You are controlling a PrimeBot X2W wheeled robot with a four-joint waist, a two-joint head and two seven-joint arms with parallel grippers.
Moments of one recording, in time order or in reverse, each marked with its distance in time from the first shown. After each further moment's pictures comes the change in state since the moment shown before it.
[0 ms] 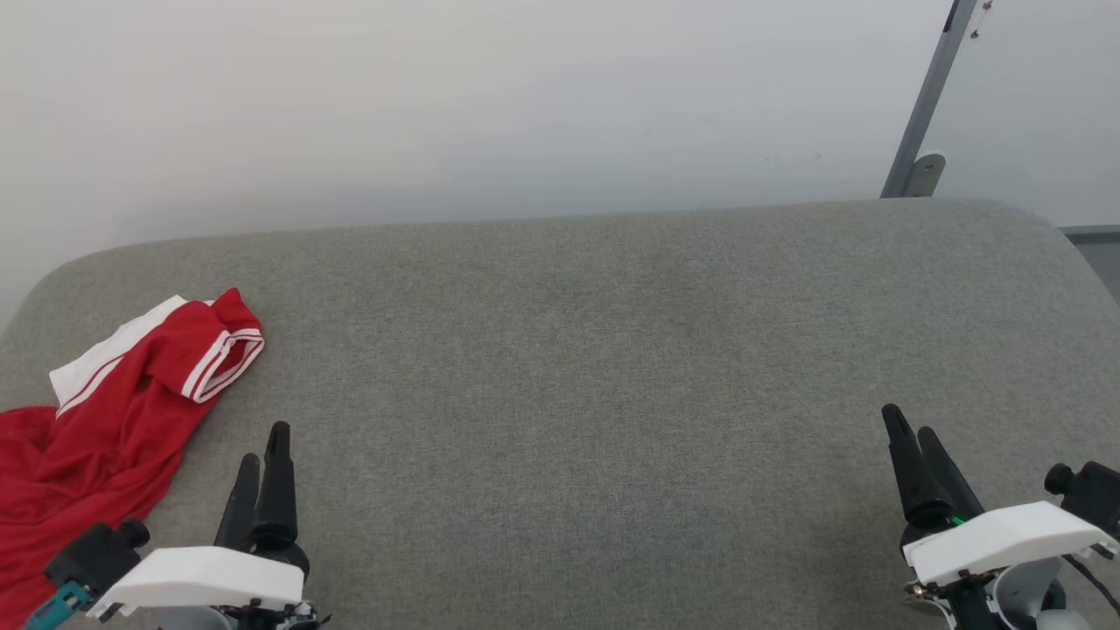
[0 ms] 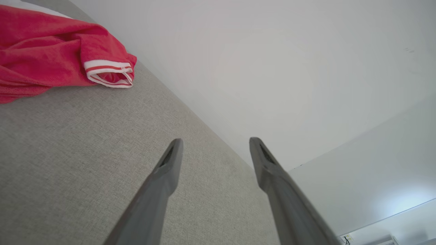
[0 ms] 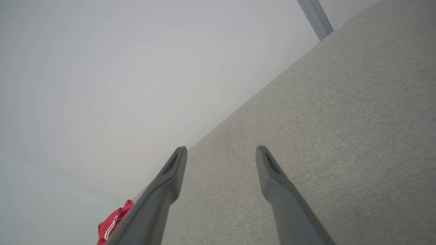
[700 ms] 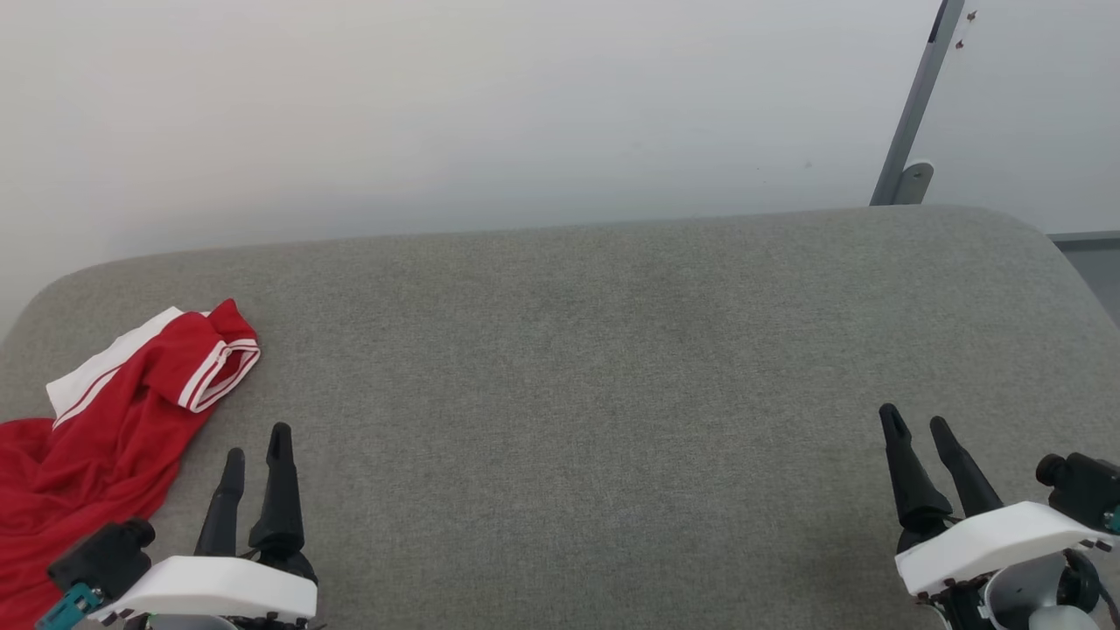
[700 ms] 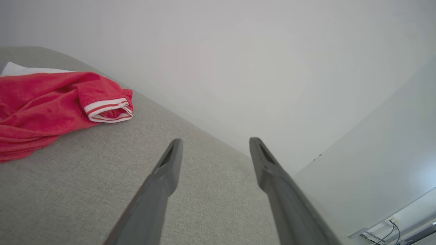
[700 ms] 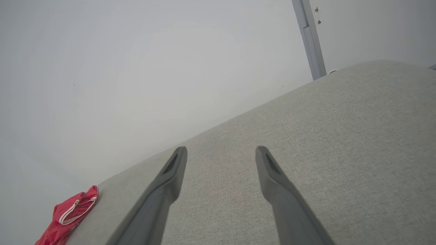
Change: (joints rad) left arm 0.021 -0.005 0.006 -0.026 0.239 -0.021 -0.064; right arm 0.011 -0.023 0.018 -0.034 -0.238 0.000 -0.043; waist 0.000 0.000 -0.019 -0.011
